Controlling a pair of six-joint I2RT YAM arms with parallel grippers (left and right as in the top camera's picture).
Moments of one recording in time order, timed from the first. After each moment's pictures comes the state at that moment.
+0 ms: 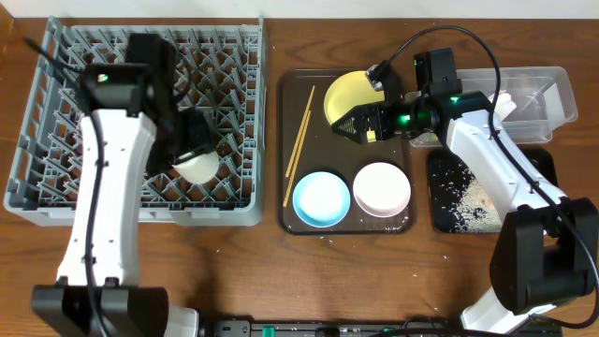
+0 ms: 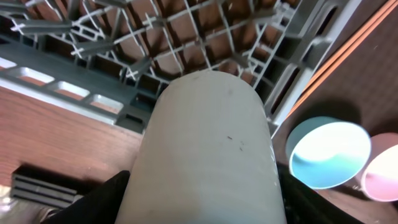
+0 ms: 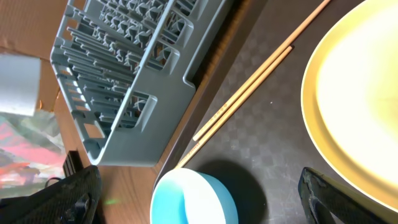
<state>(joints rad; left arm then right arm) -0.04 1.63 1.72 -1.58 0.03 -0.44 0.22 1.81 1.35 -0.58 -0.81 0.06</state>
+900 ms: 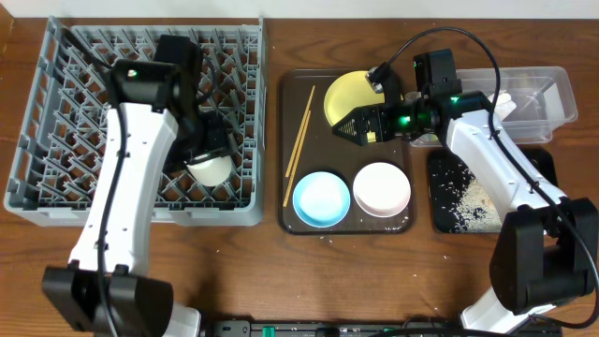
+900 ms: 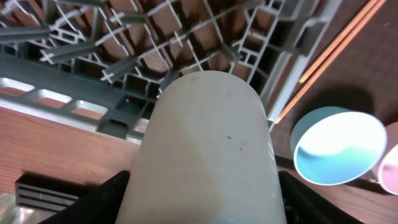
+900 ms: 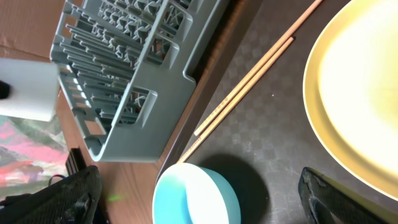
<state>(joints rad) -0.12 1.68 1.69 -1.55 0.01 -0.44 0.22 1.81 1.35 -0.61 -0.81 0.06</state>
